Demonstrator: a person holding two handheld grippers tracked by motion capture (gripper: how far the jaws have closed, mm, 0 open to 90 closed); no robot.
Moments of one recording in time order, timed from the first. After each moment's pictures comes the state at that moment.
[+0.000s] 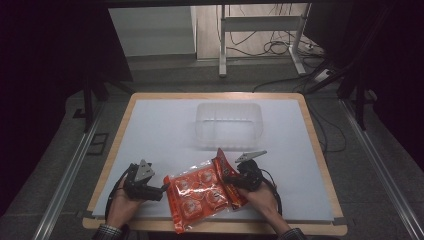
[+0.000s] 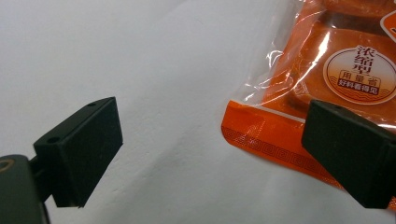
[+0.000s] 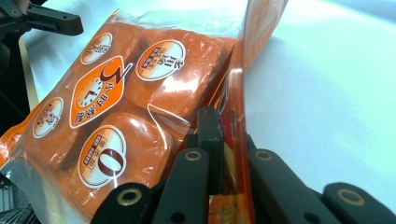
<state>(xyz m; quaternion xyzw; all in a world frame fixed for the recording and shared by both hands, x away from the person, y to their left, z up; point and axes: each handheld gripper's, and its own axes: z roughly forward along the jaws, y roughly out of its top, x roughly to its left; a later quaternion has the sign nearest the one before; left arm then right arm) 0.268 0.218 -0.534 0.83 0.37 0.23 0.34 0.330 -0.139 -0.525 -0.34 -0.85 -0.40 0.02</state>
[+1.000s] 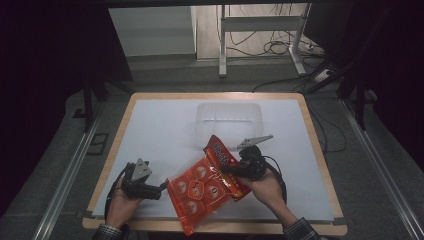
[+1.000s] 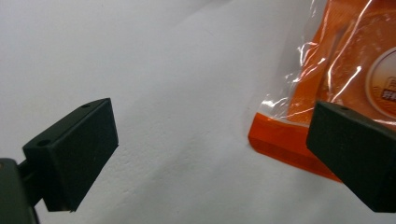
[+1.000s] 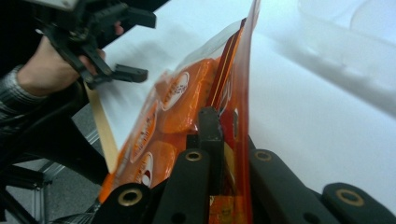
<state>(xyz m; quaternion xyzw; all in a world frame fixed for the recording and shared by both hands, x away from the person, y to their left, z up) 0.268 0.223 -0.530 0.82 0.38 0.24 0.36 0.328 -0.135 -0.451 -0.32 -0.84 -0.43 0.04</state>
